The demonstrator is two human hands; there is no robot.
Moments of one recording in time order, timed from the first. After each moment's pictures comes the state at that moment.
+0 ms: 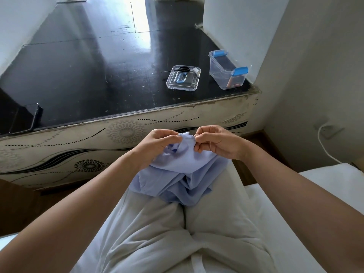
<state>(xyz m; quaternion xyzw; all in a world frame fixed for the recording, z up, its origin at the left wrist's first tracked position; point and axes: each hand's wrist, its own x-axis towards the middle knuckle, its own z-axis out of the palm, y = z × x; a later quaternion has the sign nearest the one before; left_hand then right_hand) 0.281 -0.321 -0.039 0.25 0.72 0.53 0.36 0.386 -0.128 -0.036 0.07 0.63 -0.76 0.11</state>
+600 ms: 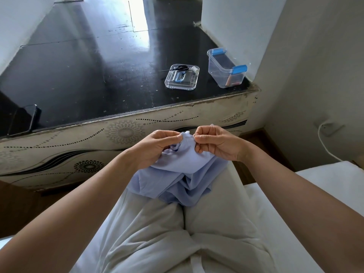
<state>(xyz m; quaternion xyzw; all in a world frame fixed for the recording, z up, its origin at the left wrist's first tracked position) 0.281 -0.319 -0.035 0.26 0.63 0.56 0.46 0.389 -0.120 -0.047 0.03 0.57 -0.81 0.13</state>
